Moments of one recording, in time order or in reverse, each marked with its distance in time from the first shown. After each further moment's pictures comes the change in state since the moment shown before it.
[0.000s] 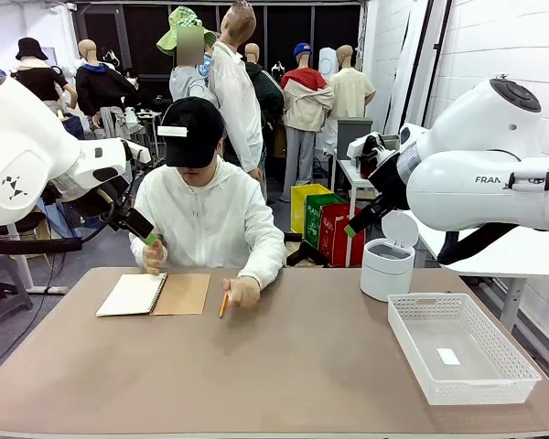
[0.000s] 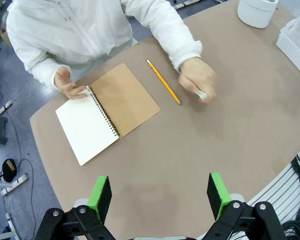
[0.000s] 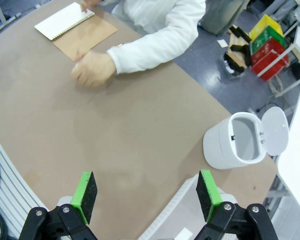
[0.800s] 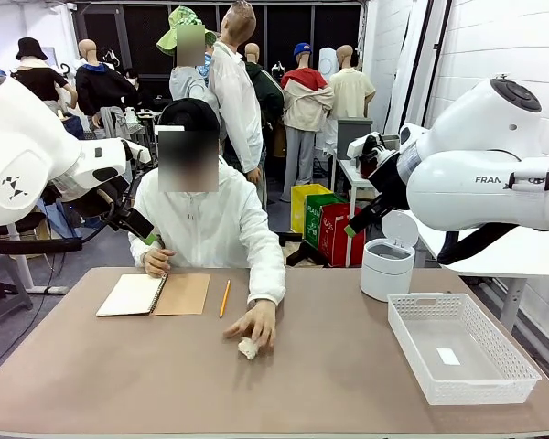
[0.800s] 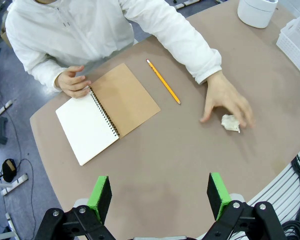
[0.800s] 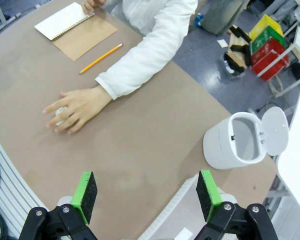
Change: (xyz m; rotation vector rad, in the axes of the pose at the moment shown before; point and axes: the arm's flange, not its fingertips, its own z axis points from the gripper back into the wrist) left arm 0.000 0.000 0.000 0.000 0.000 0.000; right arm 0.000 0.000 0.000 0.000 0.000 0.000
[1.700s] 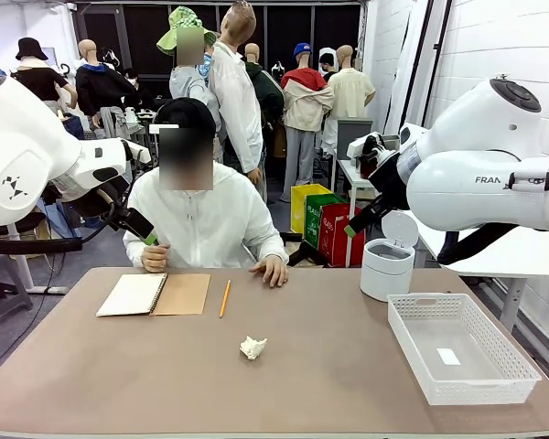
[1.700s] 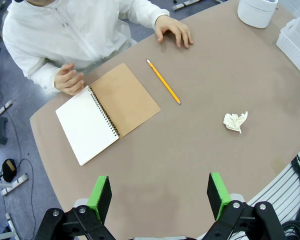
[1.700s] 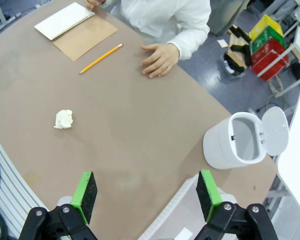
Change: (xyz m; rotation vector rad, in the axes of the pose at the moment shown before) left arm 0.000 0.000 0.000 0.000 0.000 0.000; right arm 0.000 0.000 0.000 0.000 0.000 0.000
